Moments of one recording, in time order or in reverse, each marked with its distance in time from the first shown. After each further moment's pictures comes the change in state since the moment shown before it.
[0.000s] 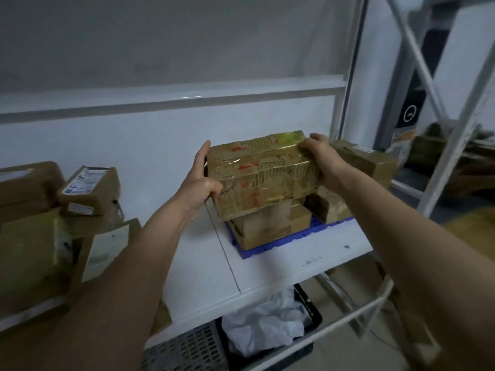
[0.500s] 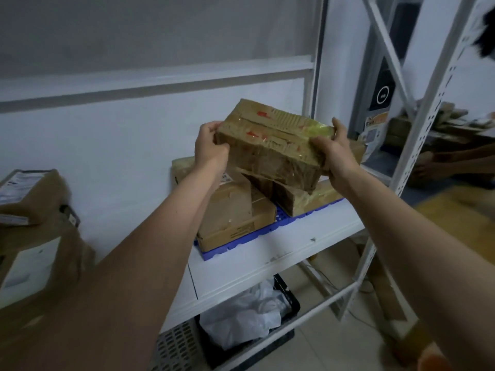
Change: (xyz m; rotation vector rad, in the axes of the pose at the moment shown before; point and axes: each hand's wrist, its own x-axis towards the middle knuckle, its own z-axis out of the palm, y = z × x) left_hand 0.093 0.002 0.147 0.133 0.325 0.127; right_hand 0.022 0.037 -0.121 0.039 0.238 -0.092
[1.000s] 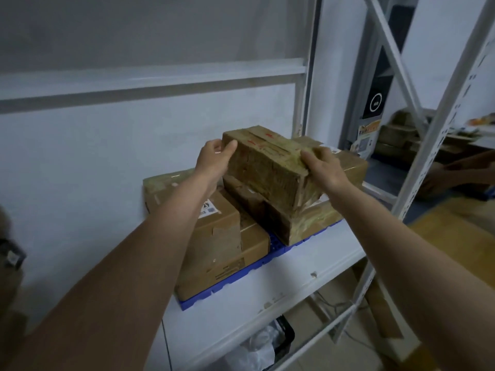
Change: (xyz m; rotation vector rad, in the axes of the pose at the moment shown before) left_hand 0.125 -0.070 0.059 0.027 -0.208 -0.164; right_hand 0.104 0.037 0.014 -0.378 0.066 0.056
